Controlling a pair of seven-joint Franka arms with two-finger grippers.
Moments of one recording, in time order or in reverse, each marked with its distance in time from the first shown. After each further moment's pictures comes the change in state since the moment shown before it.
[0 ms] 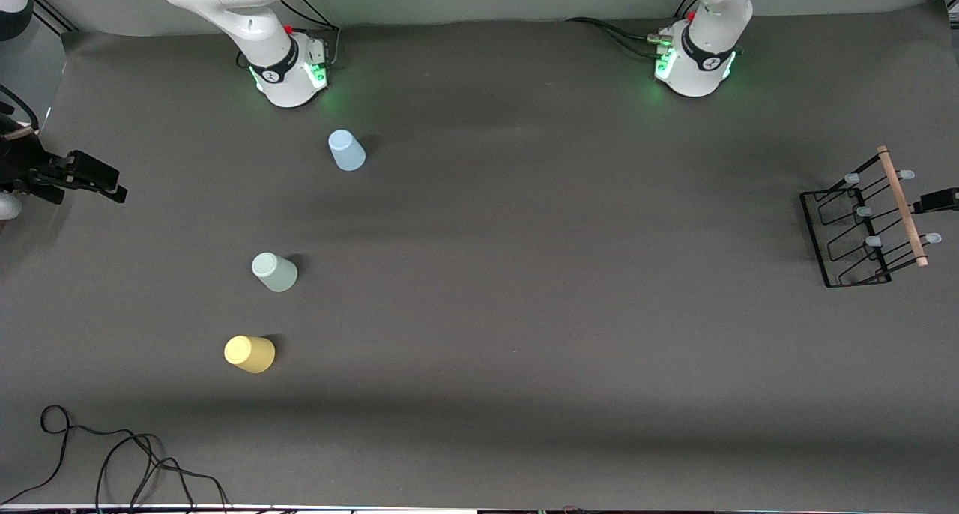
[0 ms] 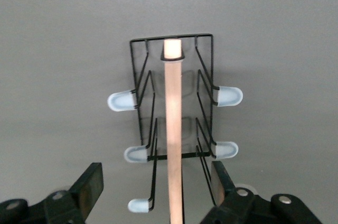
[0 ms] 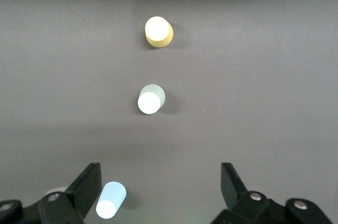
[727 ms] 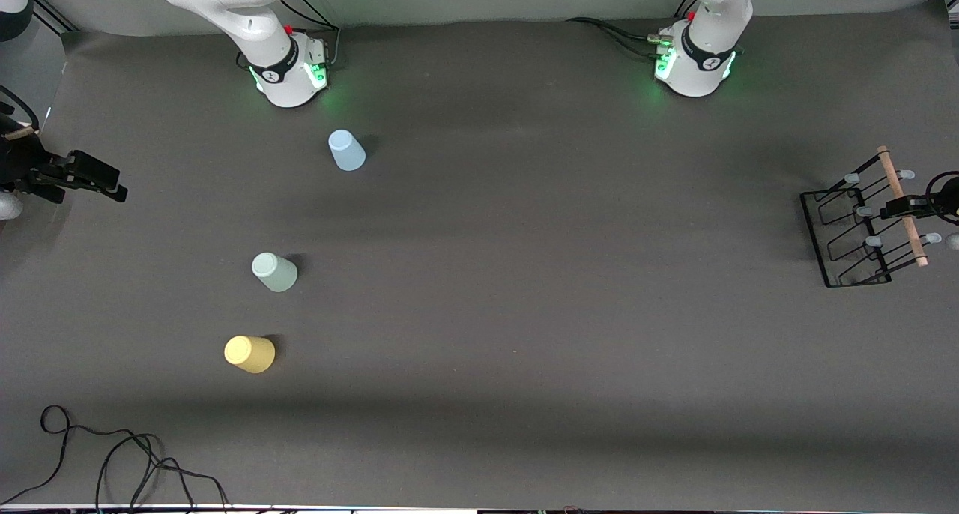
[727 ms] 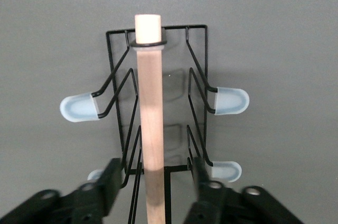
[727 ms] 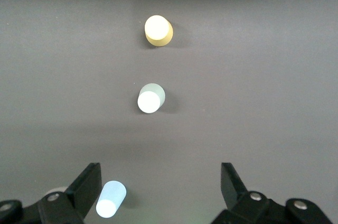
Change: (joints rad) left arm 0.009 0.007 -0.001 -0.130 -0.024 0.132 0.000; right arm 0.000 0.000 -0.001 0.000 0.000 -0.002 0.000
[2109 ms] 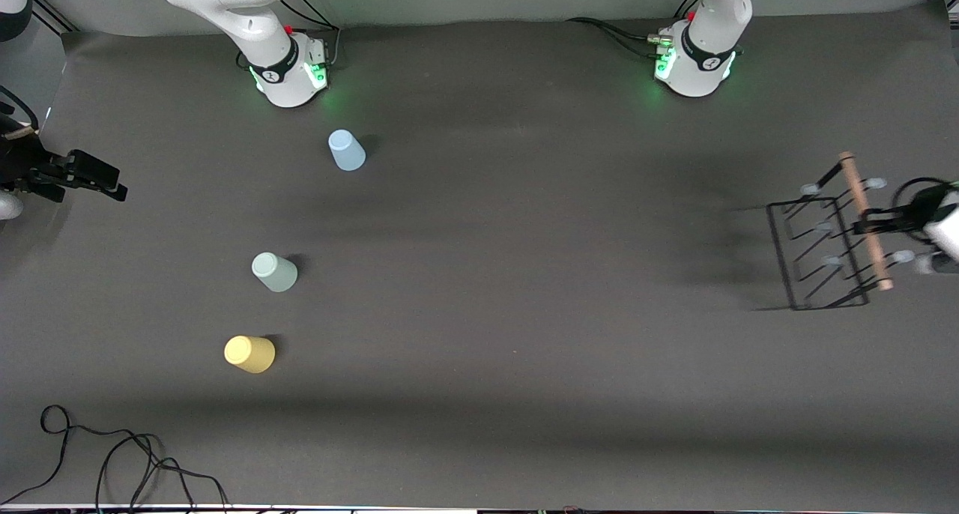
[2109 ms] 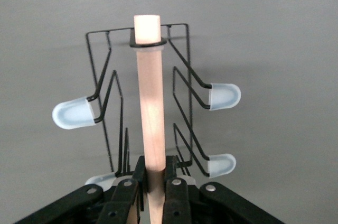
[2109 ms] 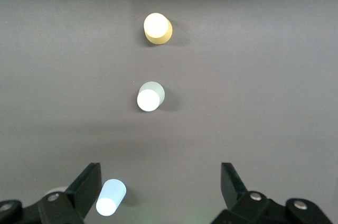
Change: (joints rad) left arm -0.298 -0.062 -0.053 0.205 -0.101 -0.277 -0.248; right arm 0.000 0.000 -0.003 0.000 0.000 -0.007 0.000
